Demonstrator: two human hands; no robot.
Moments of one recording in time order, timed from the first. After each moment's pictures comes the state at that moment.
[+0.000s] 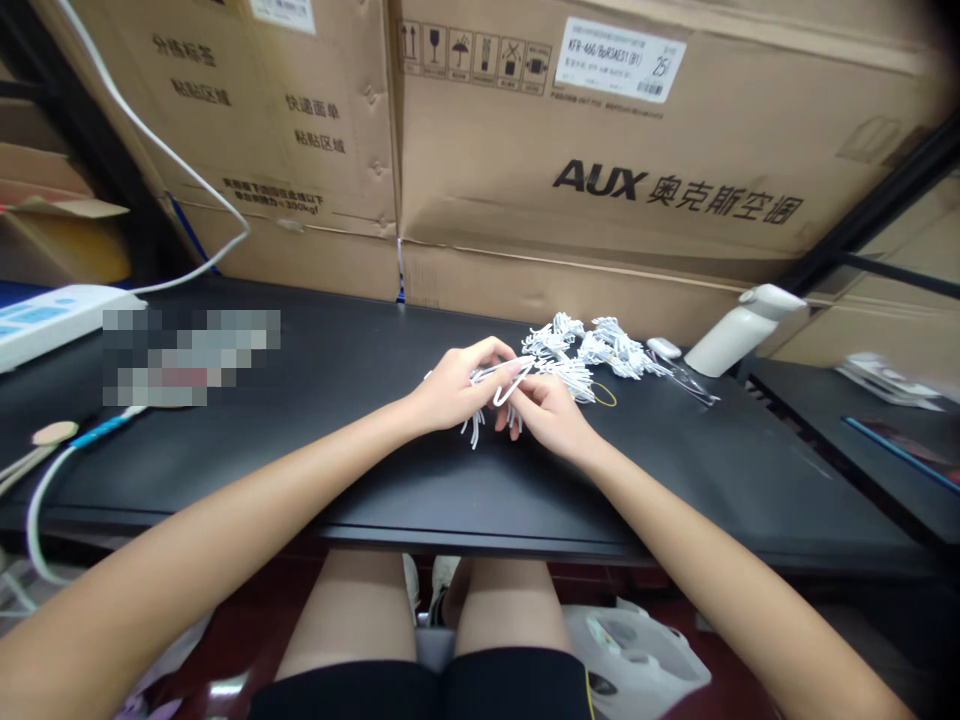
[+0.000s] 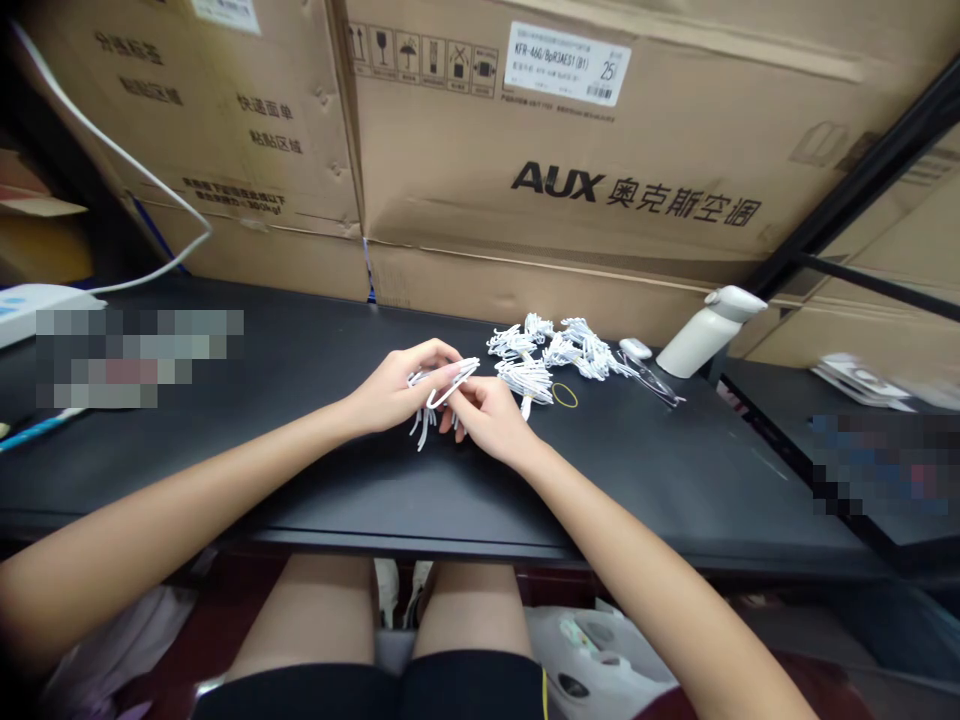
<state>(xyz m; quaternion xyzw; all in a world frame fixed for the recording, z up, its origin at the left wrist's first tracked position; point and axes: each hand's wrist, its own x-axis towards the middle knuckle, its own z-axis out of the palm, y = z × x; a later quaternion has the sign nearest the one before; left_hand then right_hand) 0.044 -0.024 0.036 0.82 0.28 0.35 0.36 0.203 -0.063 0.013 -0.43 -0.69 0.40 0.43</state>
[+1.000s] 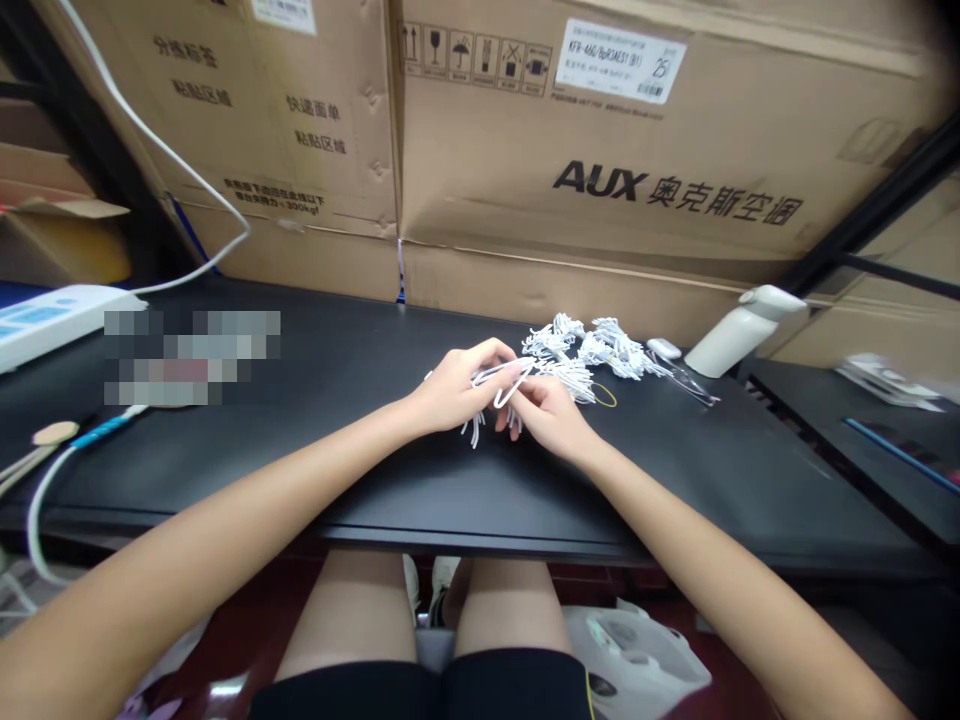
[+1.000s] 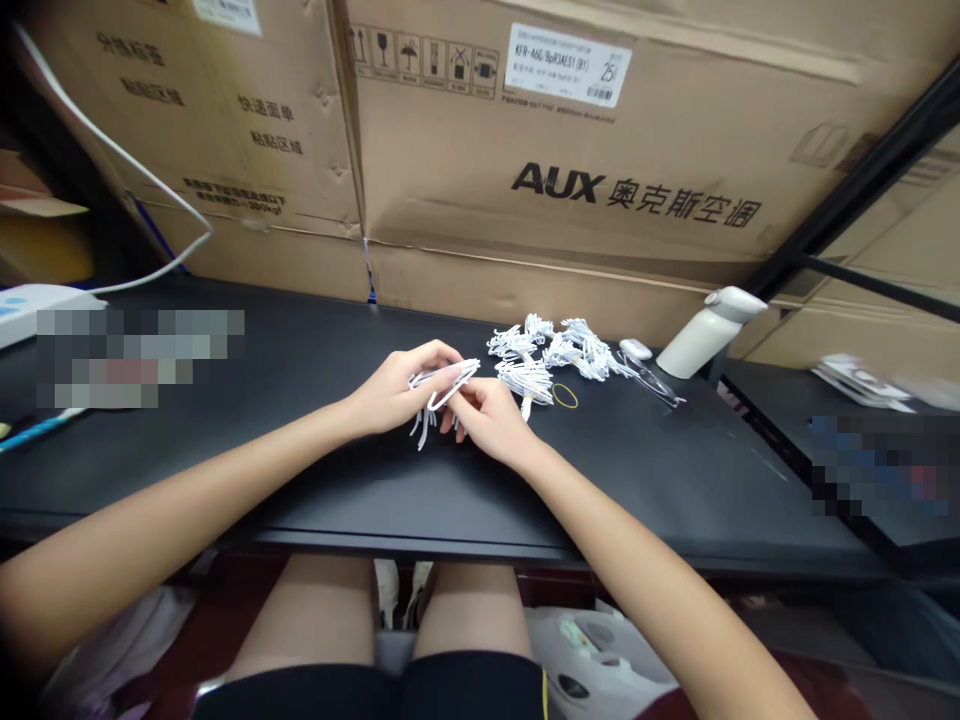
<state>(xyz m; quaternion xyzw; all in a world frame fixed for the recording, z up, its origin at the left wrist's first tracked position) 0.043 -0.023 0.036 0.83 0.28 0.33 0.34 0.203 -0.064 0.014 -0.43 -0.70 0.39 0.42</state>
